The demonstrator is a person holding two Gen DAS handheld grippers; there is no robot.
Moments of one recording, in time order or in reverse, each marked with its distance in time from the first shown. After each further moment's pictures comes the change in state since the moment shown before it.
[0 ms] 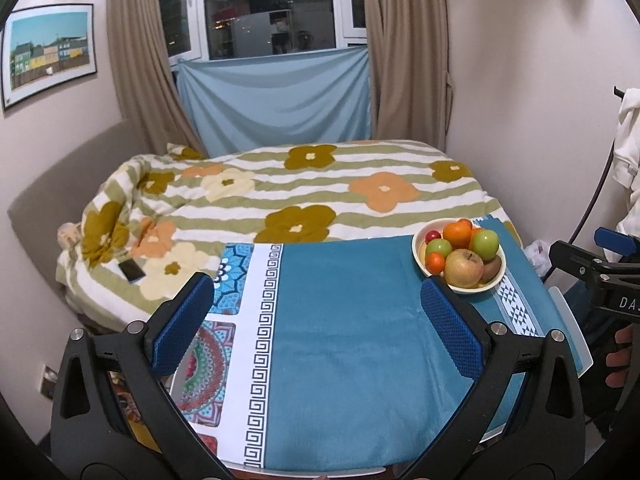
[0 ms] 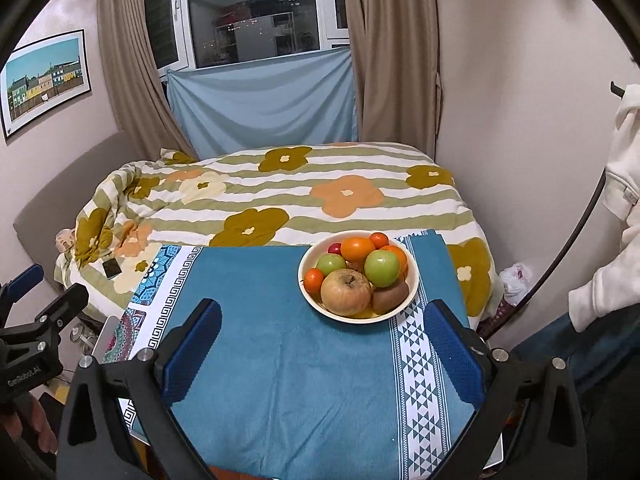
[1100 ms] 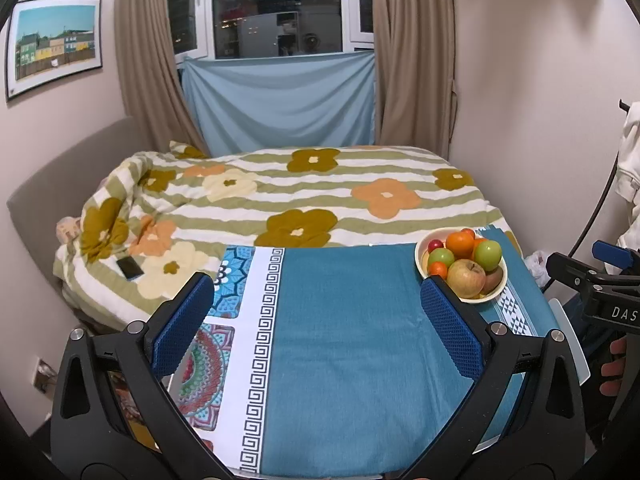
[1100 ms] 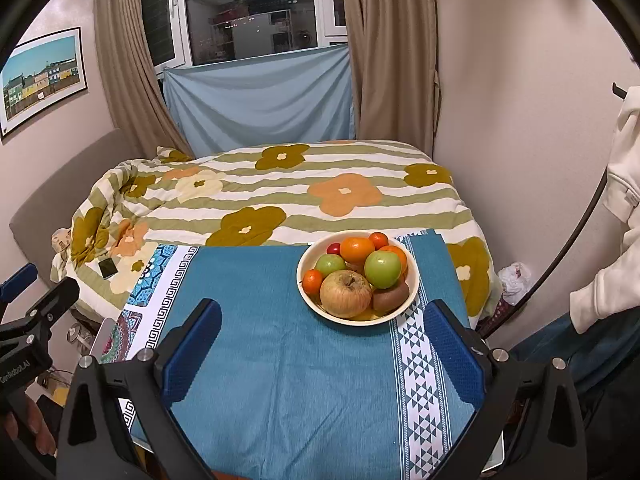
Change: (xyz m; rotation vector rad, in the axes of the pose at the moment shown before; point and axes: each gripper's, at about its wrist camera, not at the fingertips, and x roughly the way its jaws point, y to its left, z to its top) left arm 0.002 0.005 0.003 -0.025 -0.007 0.002; right arm 0.002 0.003 -0.002 0.001 0.004 -0.007
